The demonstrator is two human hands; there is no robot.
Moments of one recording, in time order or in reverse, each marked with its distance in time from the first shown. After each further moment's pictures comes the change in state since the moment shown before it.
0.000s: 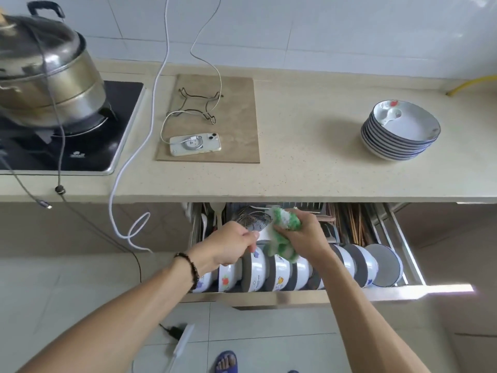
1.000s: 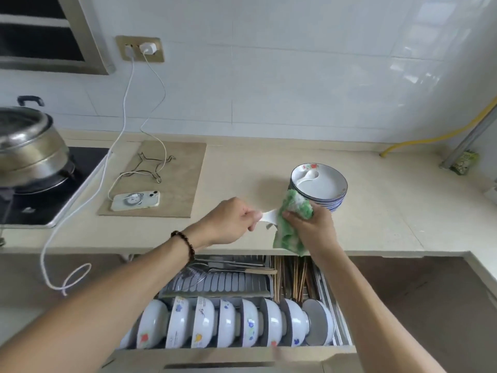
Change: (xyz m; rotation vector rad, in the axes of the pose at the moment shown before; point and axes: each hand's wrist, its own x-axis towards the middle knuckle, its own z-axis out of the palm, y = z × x) left_hand 0.017 0.257 0.112 0.440 0.258 0.440; right_hand 0.009 -0.040 -0.269 0.125 0.258 -0.251
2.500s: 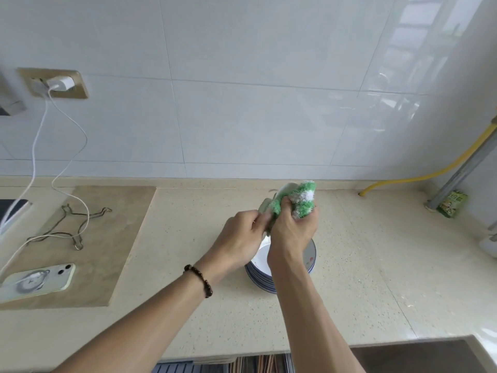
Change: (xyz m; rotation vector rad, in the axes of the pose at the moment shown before) left_hand 0.246 0.090 0.033 -0.262 0.243 0.056; right_hand 0.231 -0.032 -0.035 0.636 0.550 0.073
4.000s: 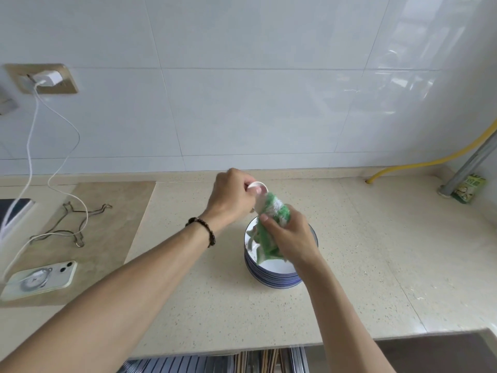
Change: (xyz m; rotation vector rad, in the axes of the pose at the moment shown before) left_hand 0.066 -0.001 -0.011 0.266 0.201 0.068; right_hand 0.033 0.005 -0.051 -0.489 -0.684 0.007
